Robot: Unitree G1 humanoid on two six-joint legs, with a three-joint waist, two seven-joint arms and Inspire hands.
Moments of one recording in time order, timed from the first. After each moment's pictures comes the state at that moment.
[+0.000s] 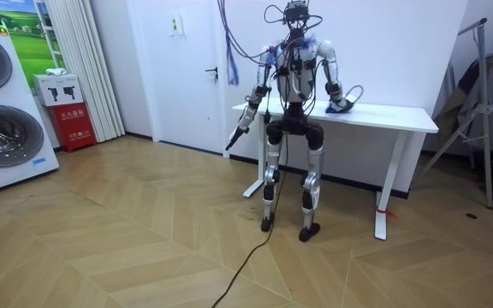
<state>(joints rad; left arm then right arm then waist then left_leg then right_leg) 0.36 0.22 0.38 0.85 0.42 0.16 0.21 0.23 -0.28 -0.06 0.52 -0.71 -0.10 -0.63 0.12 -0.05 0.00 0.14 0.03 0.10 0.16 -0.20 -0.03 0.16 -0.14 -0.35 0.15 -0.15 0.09</state>
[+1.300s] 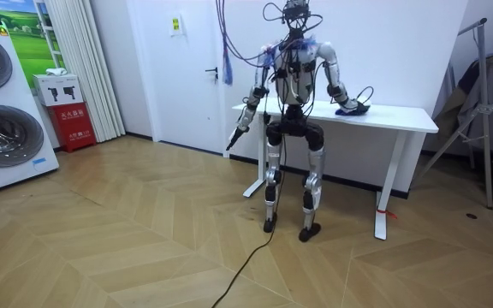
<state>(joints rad) 0.35 0.22 0.24 0.82 0.36 0.15 0.20 0.11 -0.31 -0.11 0.65 -0.63 0.03 -0.55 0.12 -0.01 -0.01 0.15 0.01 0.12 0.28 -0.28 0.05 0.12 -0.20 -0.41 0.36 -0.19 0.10</state>
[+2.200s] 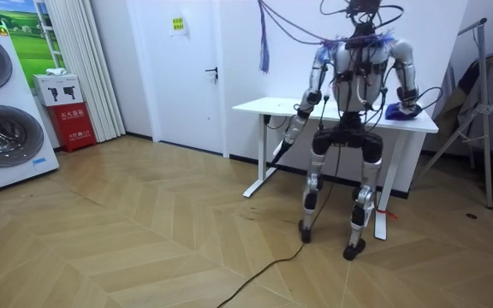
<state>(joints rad) 0.36 0.22 0.18 0.95 0.31 0.13 0.19 0.04 -0.36 -0.08 0.62 -0.60 -0.02 -0.39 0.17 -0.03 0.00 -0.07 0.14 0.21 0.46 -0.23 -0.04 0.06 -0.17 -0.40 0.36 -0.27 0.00</state>
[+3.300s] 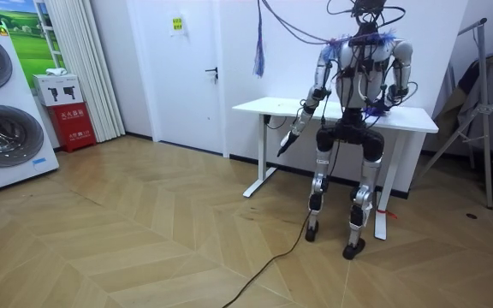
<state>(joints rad) 0.29 0.17 0.19 0.86 0.28 0.17 0.22 -0.16 -0.23 0.16 0.53 -0.72 0.12 -0.27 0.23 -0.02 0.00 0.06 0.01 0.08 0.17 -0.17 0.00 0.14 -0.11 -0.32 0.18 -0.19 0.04</state>
